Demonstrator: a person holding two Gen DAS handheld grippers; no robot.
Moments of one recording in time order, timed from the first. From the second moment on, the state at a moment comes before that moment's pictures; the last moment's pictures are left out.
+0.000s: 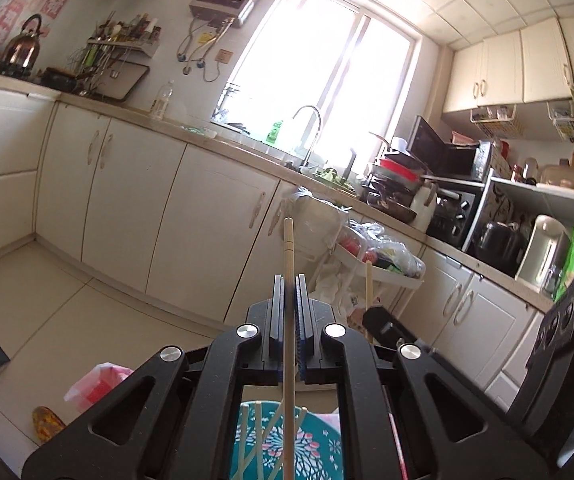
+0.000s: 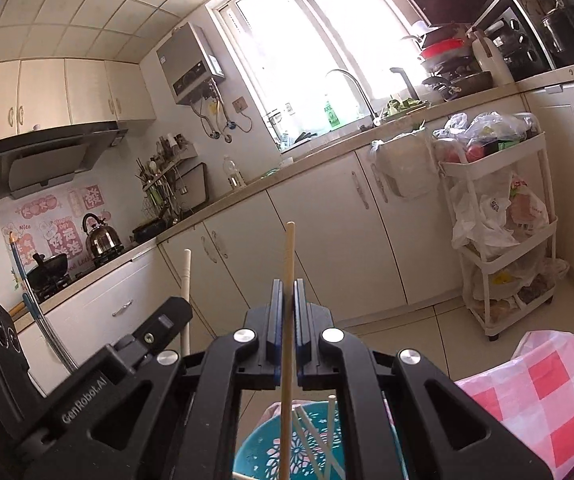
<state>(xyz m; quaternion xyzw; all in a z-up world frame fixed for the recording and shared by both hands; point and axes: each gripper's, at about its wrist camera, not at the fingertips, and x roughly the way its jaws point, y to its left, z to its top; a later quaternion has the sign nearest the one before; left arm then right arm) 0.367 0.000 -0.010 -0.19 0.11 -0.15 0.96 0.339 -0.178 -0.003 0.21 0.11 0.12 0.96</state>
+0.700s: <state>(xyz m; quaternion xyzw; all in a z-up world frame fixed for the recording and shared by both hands) 0.288 0.014 -0.068 -0.13 0.19 -0.10 0.97 0.246 -0.206 -0.081 0.19 0.25 0.10 0.95</state>
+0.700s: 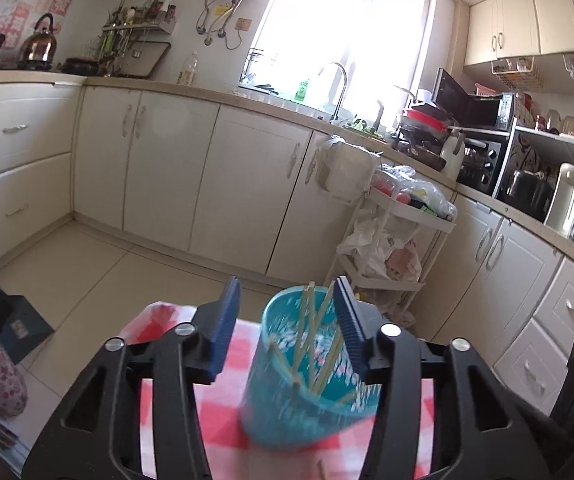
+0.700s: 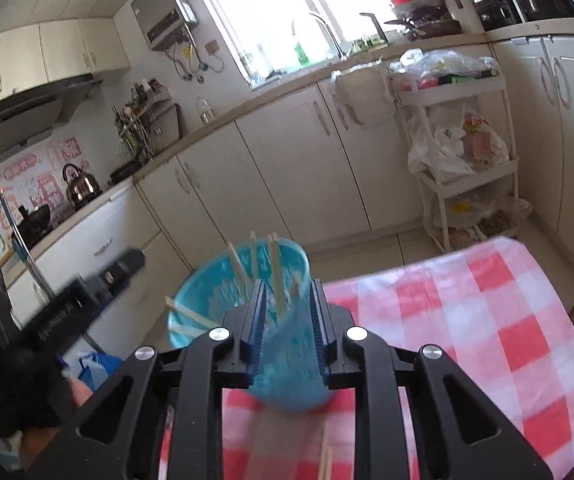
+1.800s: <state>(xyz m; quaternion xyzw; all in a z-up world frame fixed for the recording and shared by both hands) 0.238 -0.096 -0.202 0.06 0.42 -0.13 0.90 0.163 -0.227 -0.204 0.10 0.44 0.06 0.89</state>
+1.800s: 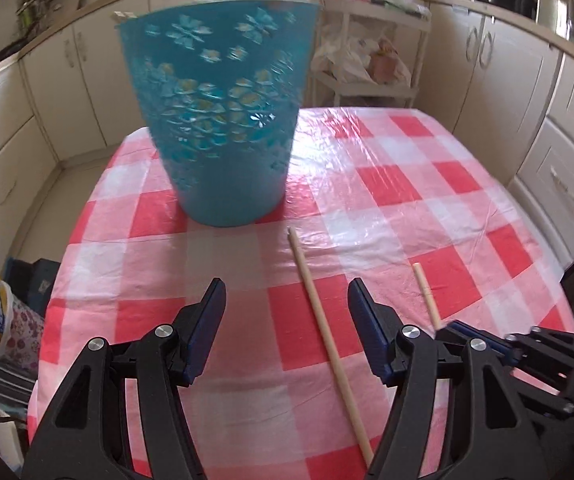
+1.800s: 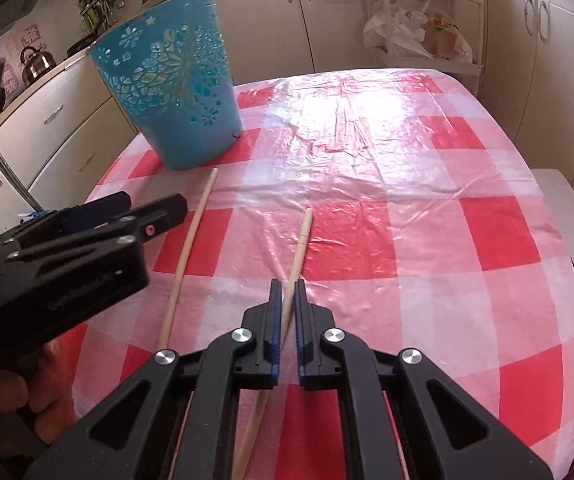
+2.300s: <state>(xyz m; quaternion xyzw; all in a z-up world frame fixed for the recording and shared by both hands) 0.212 -0.086 -0.221 0.07 0.45 -0.14 0.88 0.154 -0.212 -0.200 0.09 0.43 0.07 0.89</state>
